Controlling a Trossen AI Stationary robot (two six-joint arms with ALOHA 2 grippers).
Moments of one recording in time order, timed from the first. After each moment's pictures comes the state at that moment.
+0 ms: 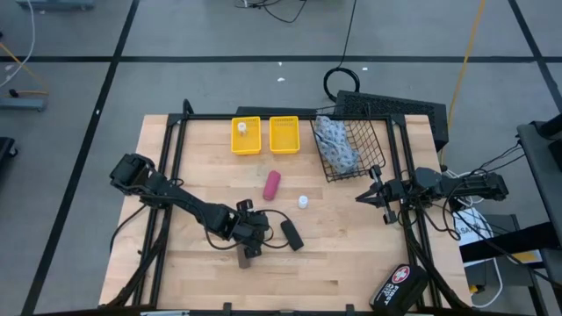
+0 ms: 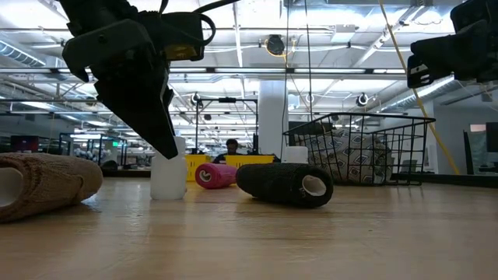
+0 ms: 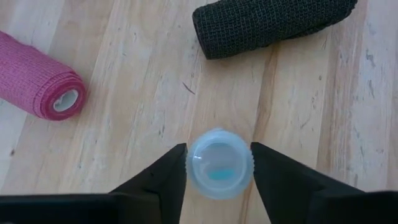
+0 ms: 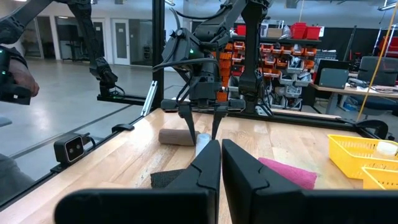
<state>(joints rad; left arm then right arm) -0.41 1.75 1.05 -0.43 -0.31 -0.53 0.09 0.02 0.02 0.07 -0.16 -0.04</state>
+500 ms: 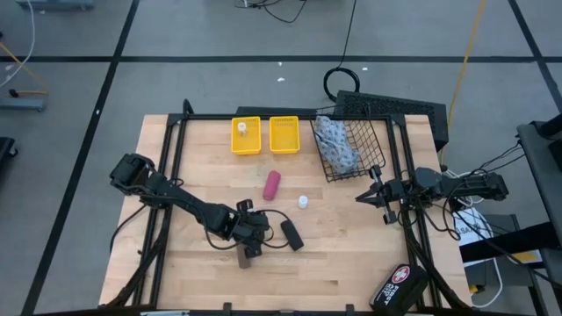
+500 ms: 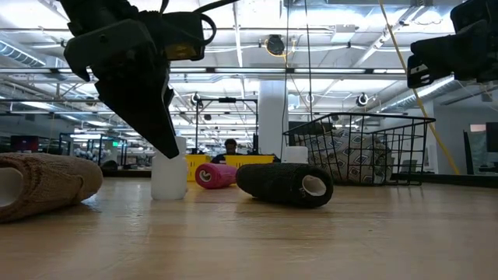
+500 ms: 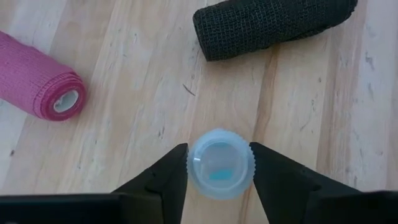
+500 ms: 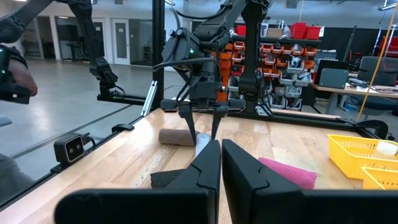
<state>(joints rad) -0.41 1.75 1.05 -0.42 -0.31 -0.53 0.09 0.02 0.02 0.07 -0.16 -0.04</state>
